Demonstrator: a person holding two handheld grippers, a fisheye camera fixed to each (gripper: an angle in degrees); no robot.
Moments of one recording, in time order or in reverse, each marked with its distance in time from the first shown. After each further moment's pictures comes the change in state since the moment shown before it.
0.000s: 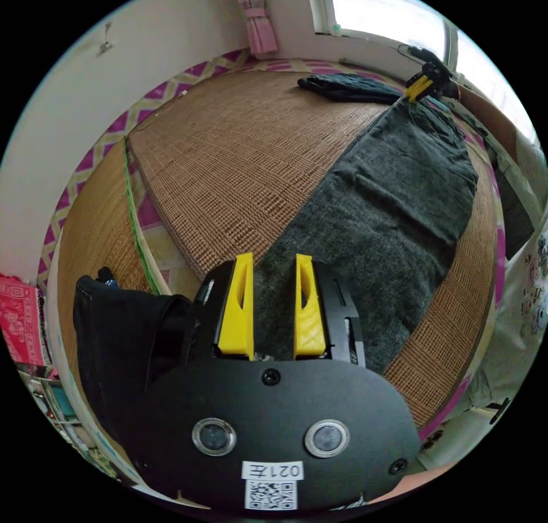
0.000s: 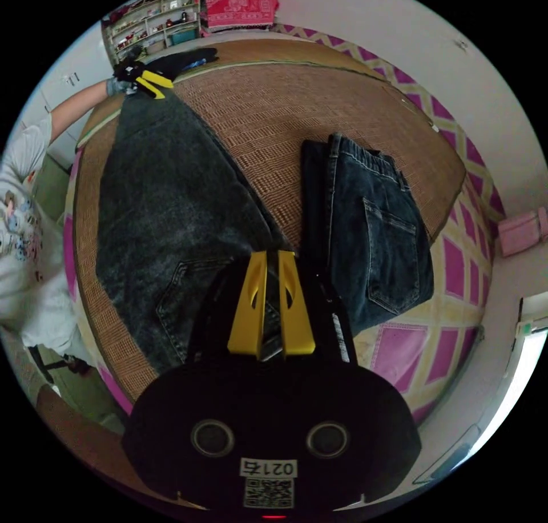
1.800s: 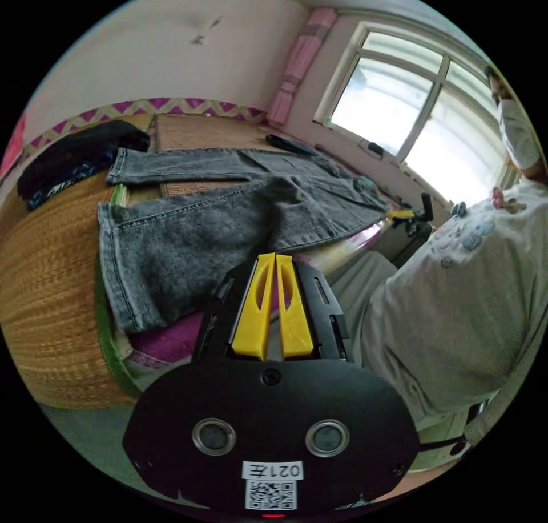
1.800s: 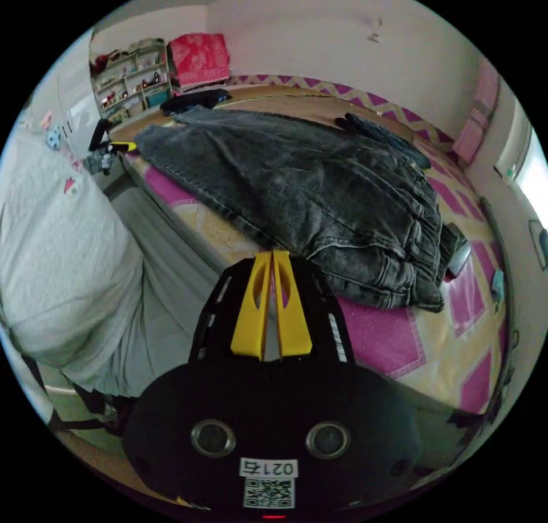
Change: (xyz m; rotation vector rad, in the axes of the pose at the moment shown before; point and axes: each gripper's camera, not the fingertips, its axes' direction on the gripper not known) left arm 0.215 0.385 -0.282 0.450 0.334 -0.378; right arm -0.373 0.337 -0.150 0.280 -0.001 0.372
